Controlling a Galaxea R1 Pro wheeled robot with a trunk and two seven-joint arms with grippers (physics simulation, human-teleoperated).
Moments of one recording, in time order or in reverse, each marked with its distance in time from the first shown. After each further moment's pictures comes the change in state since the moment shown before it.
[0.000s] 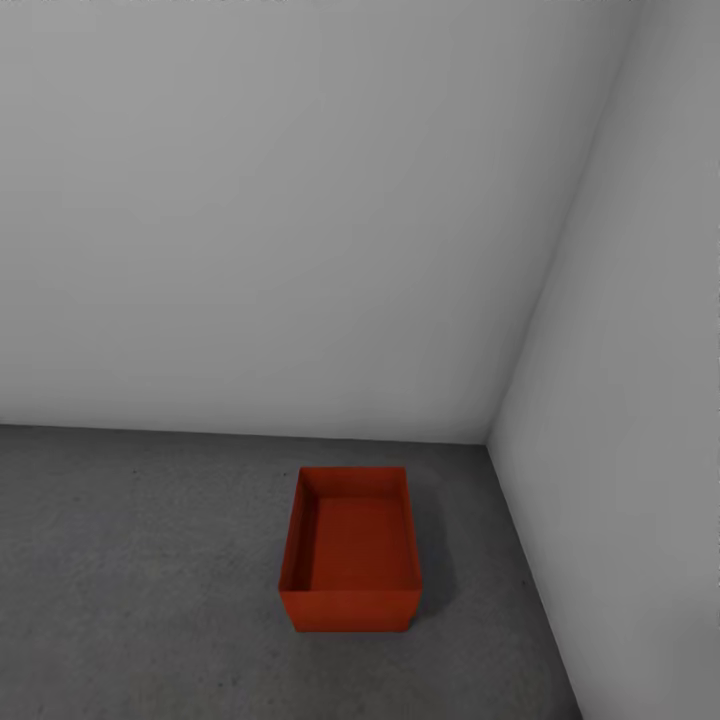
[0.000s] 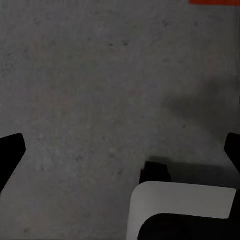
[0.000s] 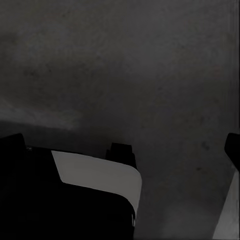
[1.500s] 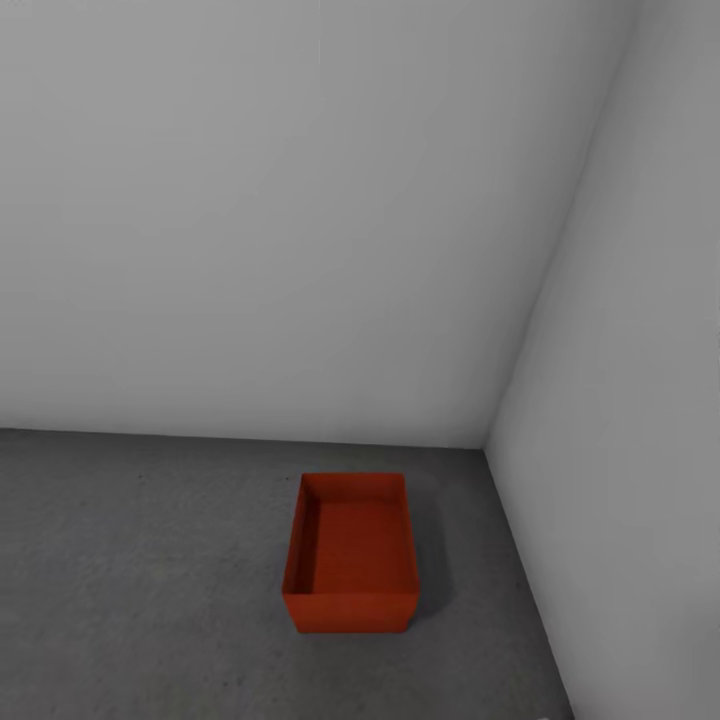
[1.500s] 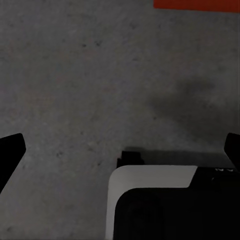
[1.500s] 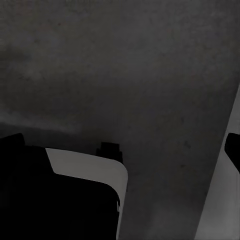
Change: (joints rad) left arm 0.024 -0.004 0.000 -0.002 -0.002 -0.032 -0.112; right arm 0.001 -0.025 -0.003 0.001 0.001 -0.040 -0.009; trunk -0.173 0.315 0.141
